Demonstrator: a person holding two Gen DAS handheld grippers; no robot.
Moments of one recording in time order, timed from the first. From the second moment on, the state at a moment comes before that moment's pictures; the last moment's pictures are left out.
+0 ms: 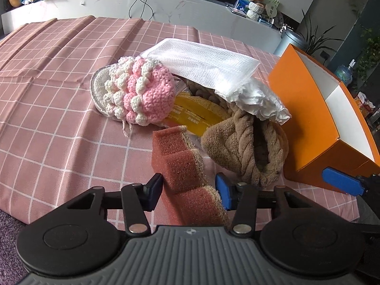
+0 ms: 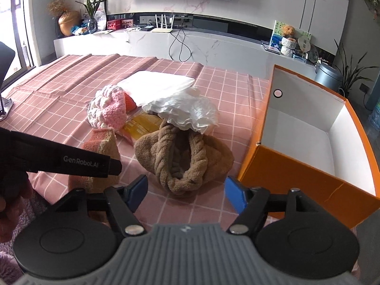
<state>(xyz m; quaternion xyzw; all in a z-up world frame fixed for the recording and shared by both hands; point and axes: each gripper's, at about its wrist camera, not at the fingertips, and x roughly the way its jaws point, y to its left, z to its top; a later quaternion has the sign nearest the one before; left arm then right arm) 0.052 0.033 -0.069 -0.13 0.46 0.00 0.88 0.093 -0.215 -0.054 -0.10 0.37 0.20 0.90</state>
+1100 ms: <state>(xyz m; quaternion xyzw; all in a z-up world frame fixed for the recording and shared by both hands) 0.075 0.063 -0.078 -0.13 0.44 0.00 0.89 0.150 -0.152 -0.099 -0.24 0.37 0.20 0.88</state>
